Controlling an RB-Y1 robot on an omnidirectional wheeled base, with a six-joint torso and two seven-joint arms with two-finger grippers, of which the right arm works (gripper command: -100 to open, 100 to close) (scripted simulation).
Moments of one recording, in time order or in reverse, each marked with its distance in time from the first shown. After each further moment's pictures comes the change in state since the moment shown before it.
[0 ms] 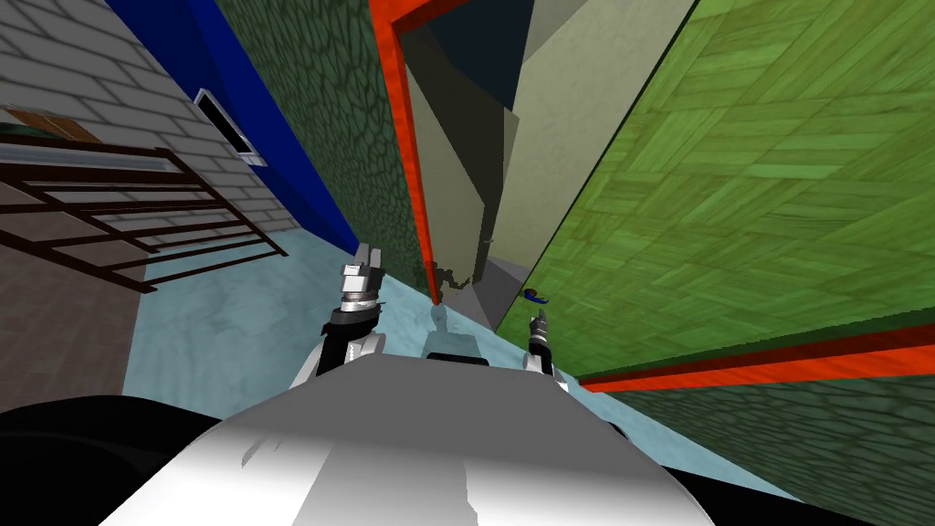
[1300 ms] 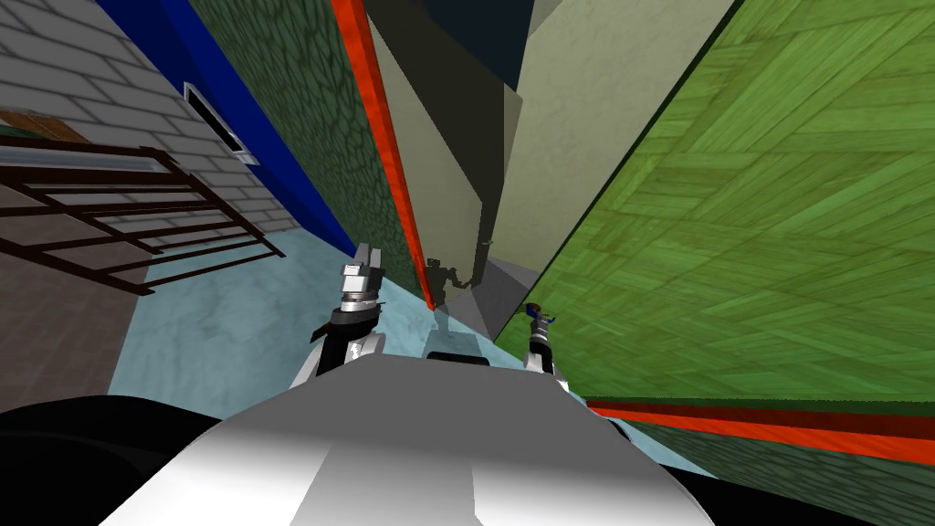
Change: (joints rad) arm -0.014 -0.004 -0.012 0.009 -0.006 0.006 0.007
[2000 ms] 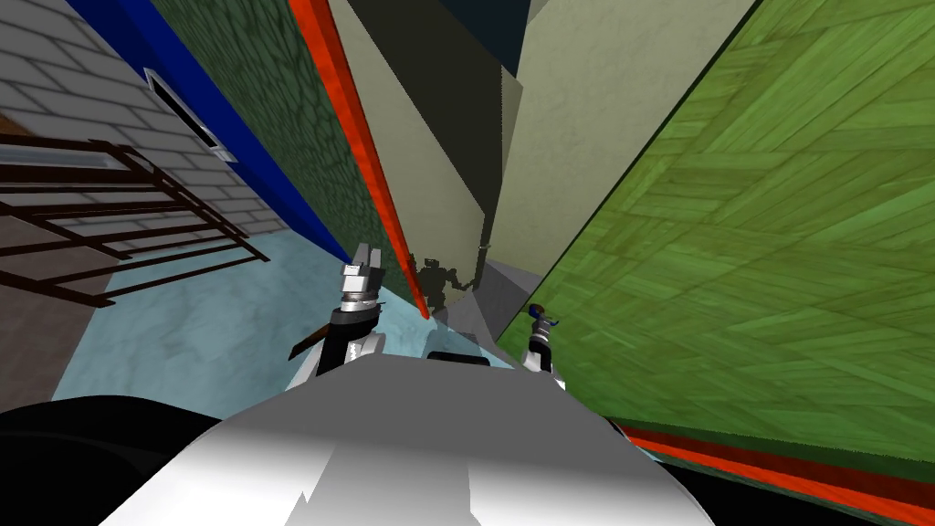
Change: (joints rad) arm -0.023 0.031 -0.071 0.021 -0.043 -0.008 0.071
